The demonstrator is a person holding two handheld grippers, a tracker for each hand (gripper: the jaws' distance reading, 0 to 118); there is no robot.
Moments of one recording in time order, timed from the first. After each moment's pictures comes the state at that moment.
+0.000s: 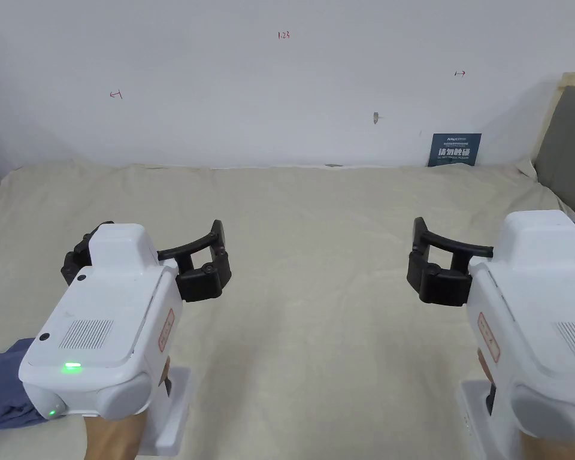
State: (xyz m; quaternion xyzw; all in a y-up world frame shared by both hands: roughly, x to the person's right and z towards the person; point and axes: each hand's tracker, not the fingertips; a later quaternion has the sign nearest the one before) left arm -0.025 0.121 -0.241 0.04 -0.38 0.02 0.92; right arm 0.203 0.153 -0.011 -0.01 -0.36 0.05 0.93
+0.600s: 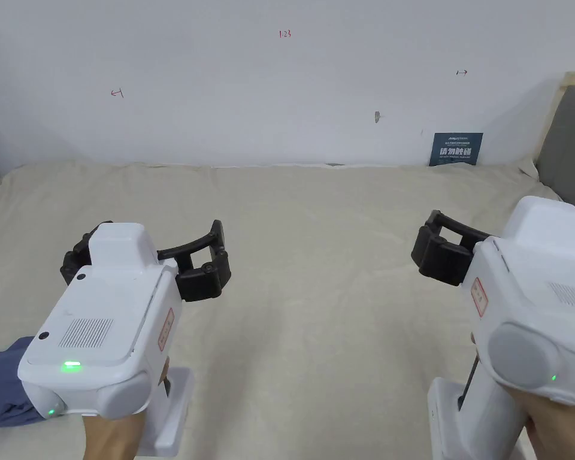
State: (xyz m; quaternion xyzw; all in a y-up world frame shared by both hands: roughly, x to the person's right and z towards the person) left arm -0.025 0.122 -0.242 0.03 -0.38 0.02 0.93; right arm 0.204 0.171 -0.027 -0.08 -0.46 -0.11 0.88
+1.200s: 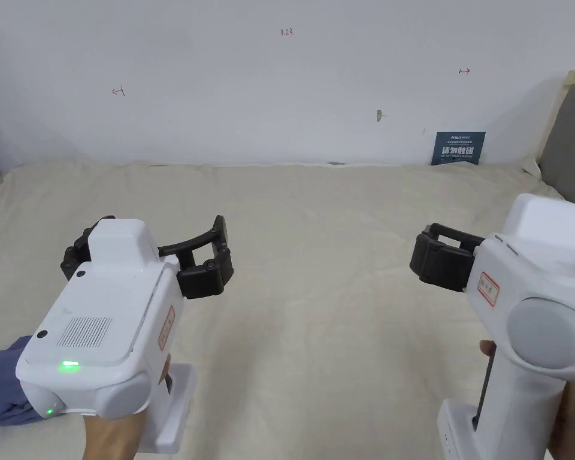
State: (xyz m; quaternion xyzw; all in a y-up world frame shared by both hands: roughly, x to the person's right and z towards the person) left arm -0.024 0.125 -0.241 0.04 -0.38 0.02 0.92; right arm 0.204 0.182 -0.025 -0.15 -0.42 -0.12 0.89
